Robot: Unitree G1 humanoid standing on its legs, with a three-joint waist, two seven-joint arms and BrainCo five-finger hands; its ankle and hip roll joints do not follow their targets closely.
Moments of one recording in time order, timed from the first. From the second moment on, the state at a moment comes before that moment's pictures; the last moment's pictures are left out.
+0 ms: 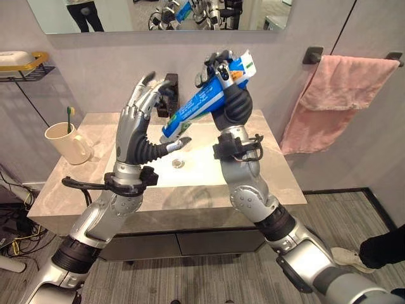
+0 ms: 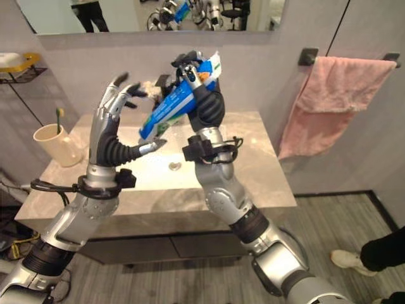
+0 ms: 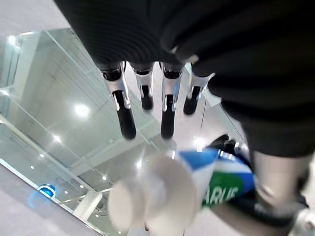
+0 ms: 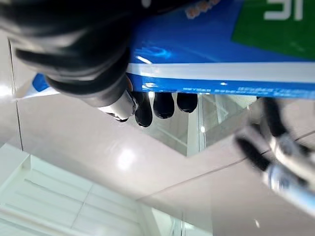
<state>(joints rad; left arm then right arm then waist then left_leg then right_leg) -0.32 0.65 -0.28 -0.21 0.42 -0.24 0.61 -0.73 -0.08 0.51 0.01 0.95 -0.44 -0.30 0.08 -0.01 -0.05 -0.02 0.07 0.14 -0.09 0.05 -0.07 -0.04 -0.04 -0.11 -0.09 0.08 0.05</state>
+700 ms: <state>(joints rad) 0.13 0.79 -0.26 -0.16 -0.02 -0.32 0.38 -0.97 -0.15 0.32 0.26 0.74 -0.44 -0.48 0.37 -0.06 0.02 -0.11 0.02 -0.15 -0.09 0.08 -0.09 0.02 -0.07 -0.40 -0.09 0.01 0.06</state>
